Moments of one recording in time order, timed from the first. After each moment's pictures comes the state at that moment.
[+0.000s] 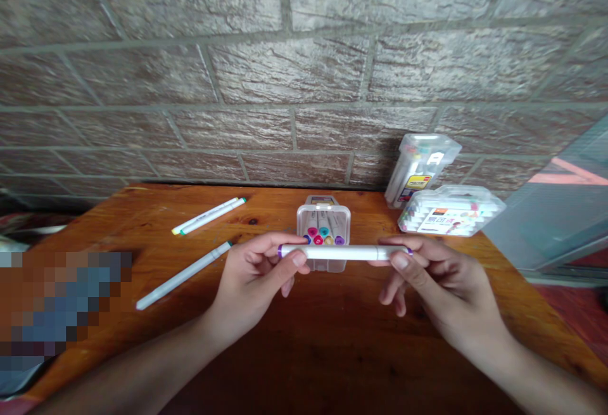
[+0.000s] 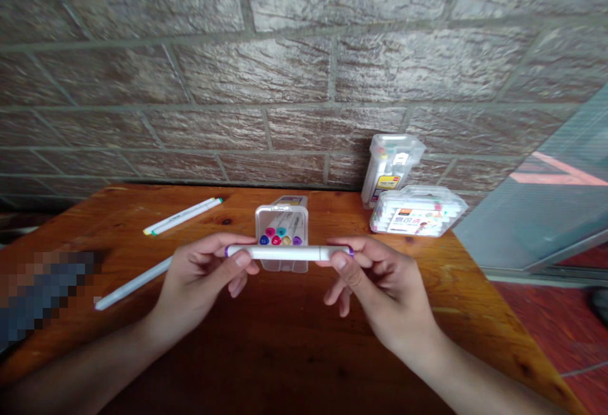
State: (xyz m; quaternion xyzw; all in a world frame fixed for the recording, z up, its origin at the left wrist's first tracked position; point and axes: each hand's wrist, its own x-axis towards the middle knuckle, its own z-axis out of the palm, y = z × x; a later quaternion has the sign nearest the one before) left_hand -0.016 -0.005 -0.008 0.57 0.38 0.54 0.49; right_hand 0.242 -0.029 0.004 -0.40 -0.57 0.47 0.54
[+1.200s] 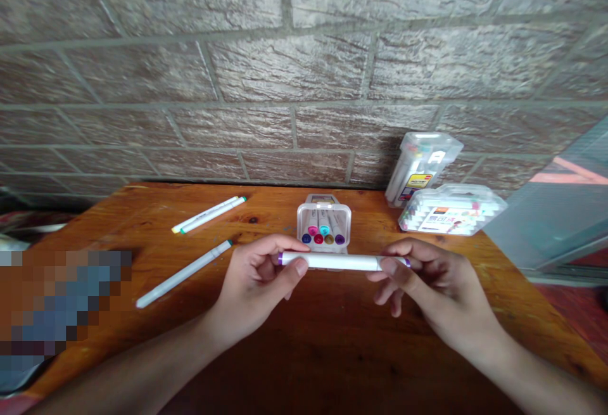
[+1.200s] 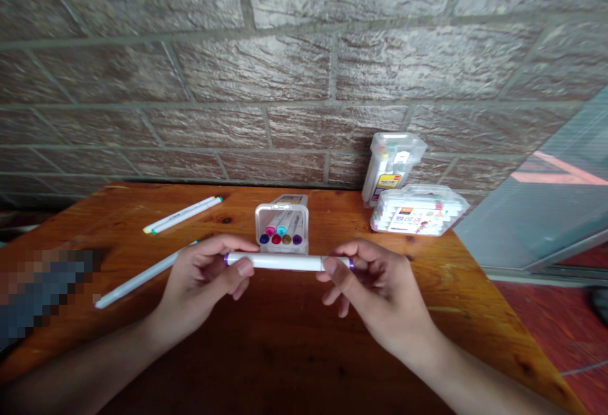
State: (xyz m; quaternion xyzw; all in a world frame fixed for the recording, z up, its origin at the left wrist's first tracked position) left_hand -0.016 -0.009 -0.007 0.61 0.38 0.51 0.48; right_hand 0.249 -0.027 -0.008 -0.42 -0.58 0.50 0.49
